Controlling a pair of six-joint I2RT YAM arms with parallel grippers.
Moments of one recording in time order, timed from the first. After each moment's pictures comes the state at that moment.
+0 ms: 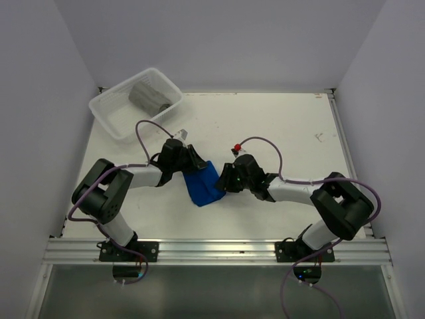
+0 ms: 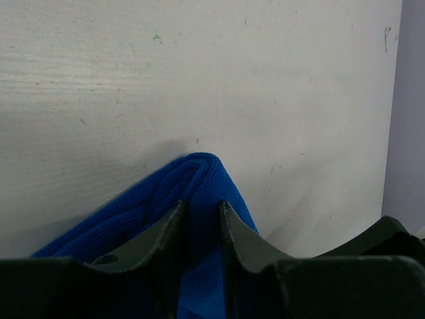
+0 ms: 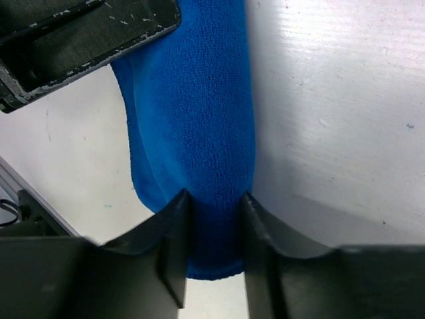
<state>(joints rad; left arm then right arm) -0.49 1.67 0.69 0.36 0.23 -0.84 0.77 1.54 0.65 0.20 -0.11 0.81</state>
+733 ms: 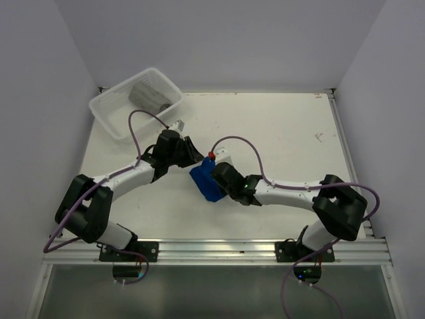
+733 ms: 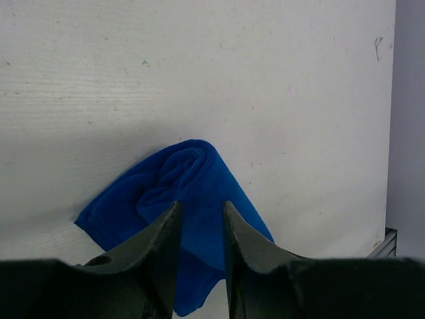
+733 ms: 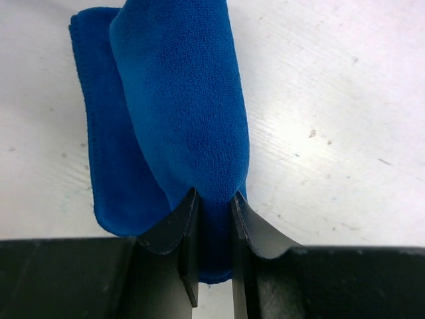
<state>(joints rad) -0.49 1.48 0.79 0.06 0.16 -0.77 1.00 1.54 0.84 -0.12 0.44 0.40</state>
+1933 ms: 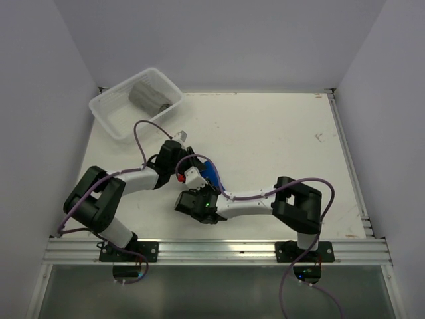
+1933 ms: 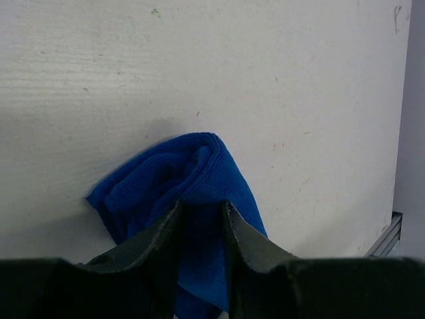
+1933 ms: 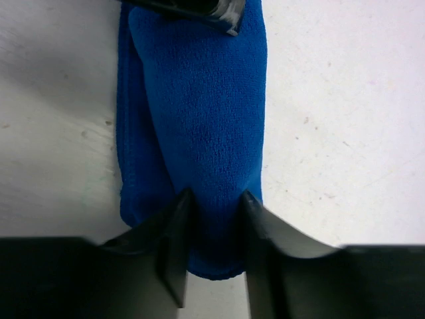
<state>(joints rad) -0.51 1.58 0.66 0.26 0.22 -0.79 1.32 1.89 1.17 -0.47 0.95 0.48</state>
